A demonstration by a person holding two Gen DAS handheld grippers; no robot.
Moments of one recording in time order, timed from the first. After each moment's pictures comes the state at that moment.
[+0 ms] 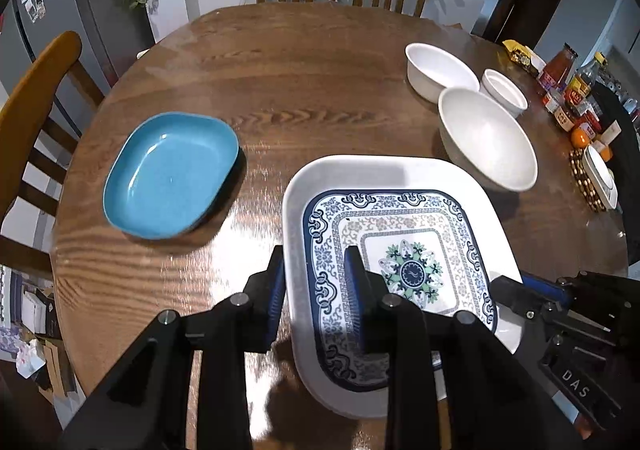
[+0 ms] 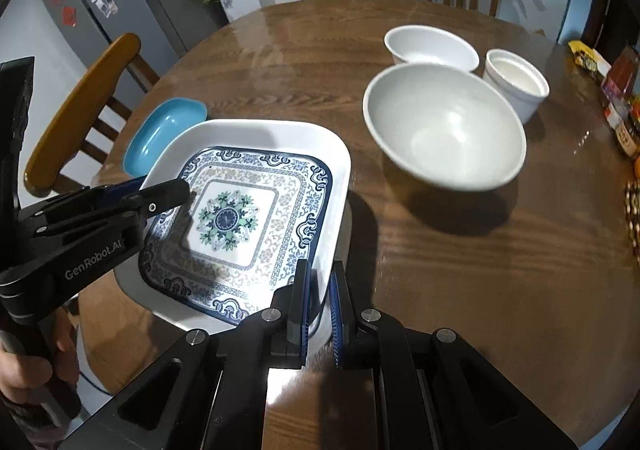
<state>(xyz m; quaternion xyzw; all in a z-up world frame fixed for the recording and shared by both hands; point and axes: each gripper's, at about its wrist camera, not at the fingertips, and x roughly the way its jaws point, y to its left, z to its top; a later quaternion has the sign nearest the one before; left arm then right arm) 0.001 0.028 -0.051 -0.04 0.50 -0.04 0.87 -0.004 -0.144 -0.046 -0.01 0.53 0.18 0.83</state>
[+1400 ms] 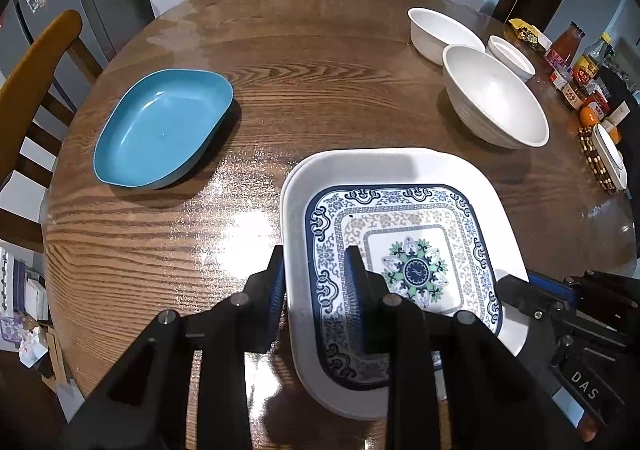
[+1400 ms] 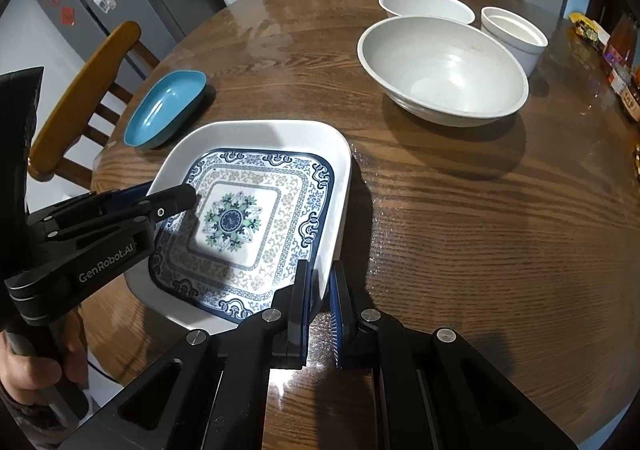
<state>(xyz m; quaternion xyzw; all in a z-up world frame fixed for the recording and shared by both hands) -0.014 0.018 -0.079 -0.03 0.52 -0.03 0.85 -0.022 -0.155 -0.069 0.00 0.55 0.18 0.82</state>
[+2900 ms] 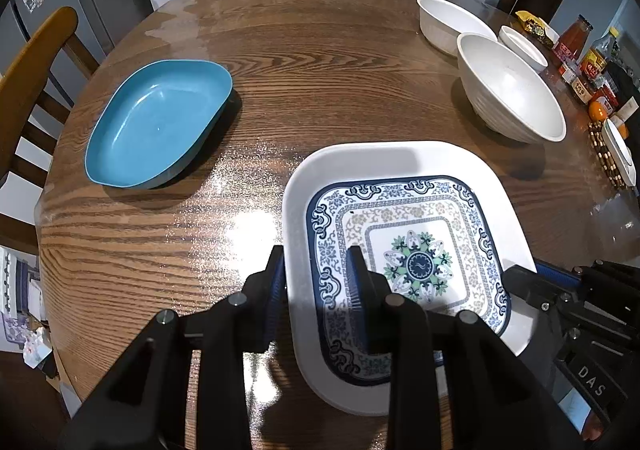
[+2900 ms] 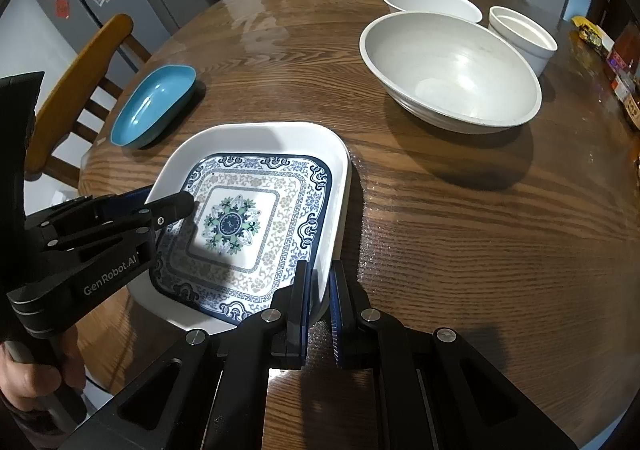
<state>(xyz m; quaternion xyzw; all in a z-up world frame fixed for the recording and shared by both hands) -0.004 0.021 -0.094 -0.03 0.54 -0.02 0.84 -0.013 -0.151 -0.077 -0.01 0.55 0.18 0.82</state>
